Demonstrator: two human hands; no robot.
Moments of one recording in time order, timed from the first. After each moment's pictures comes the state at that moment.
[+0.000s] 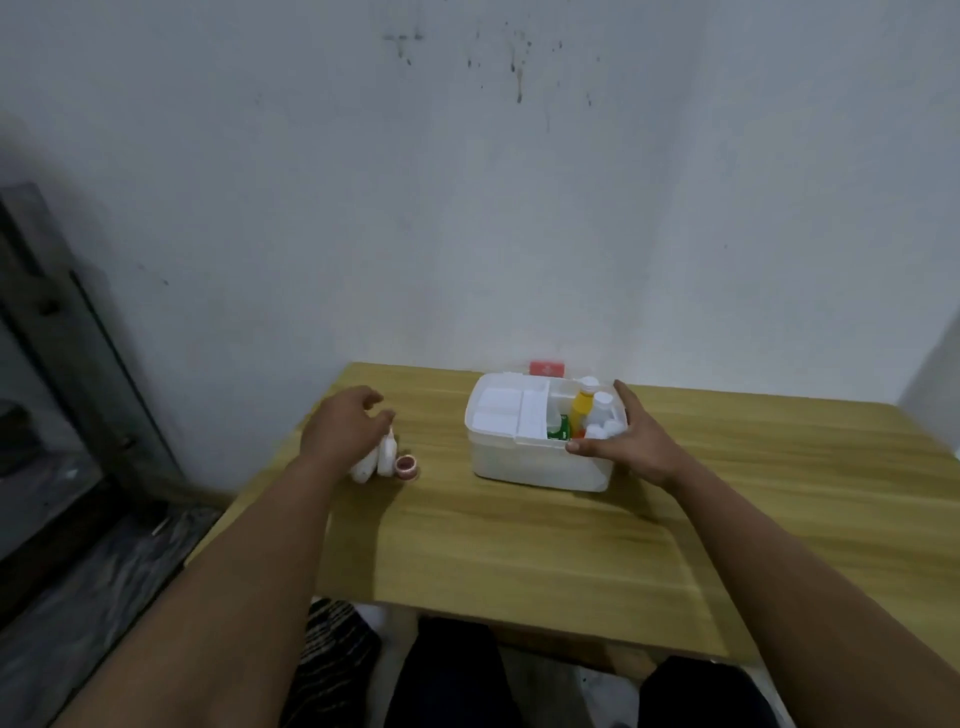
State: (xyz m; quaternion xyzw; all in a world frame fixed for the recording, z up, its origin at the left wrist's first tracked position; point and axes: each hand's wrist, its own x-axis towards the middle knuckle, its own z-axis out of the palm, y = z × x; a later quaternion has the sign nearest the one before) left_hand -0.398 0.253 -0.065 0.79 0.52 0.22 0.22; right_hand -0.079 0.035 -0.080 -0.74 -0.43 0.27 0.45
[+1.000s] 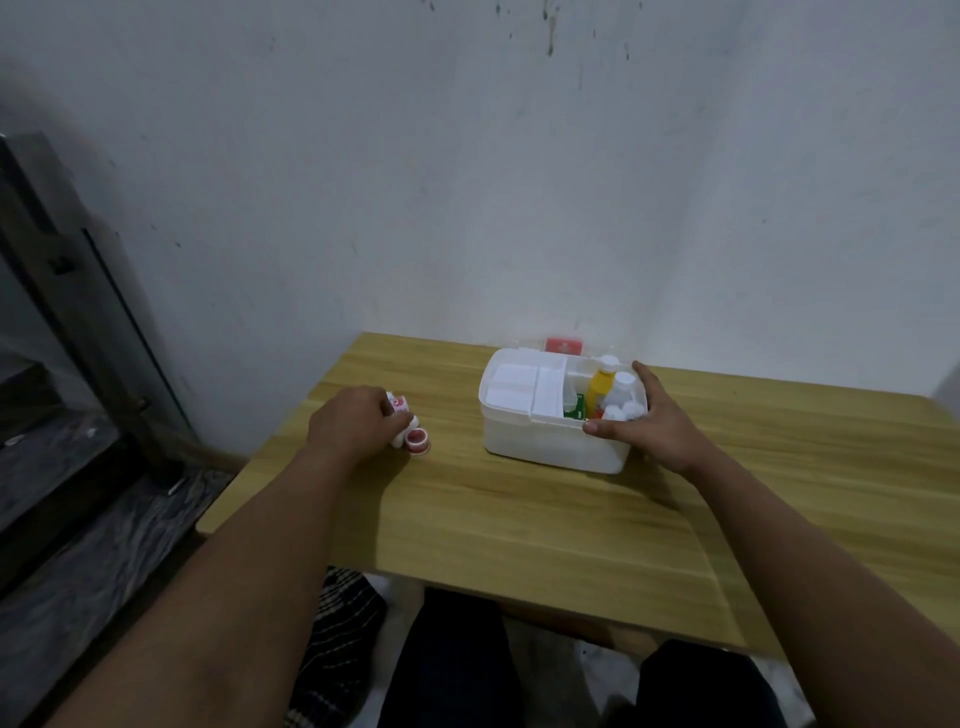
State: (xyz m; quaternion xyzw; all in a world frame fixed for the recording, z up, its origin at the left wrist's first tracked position) left_hand -0.404 0.253 -0.096 0.82 0.53 0.16 0.14; right_hand -0.076 0.038 -0.087 -0.73 -0.44 0.26 0.45
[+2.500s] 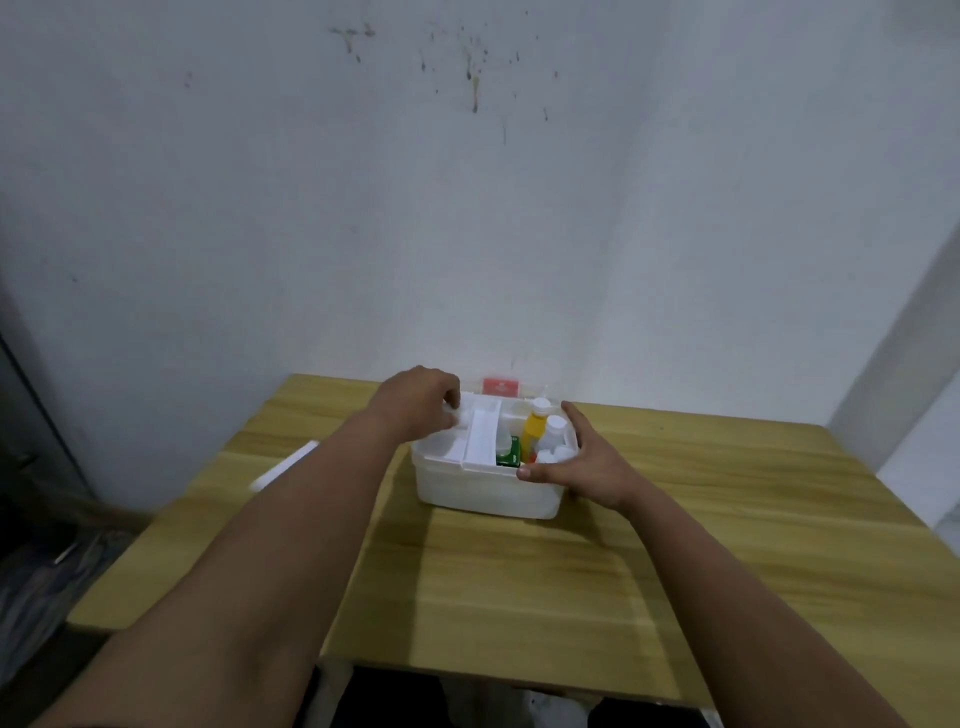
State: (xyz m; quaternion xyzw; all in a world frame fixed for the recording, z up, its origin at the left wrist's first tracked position) left_hand -0.252 0.246 -0.037 0.94 0.30 0.13 0.06; right_hand -0.070 0.035 -0.076 -0.73 -0.43 0.30 0.43
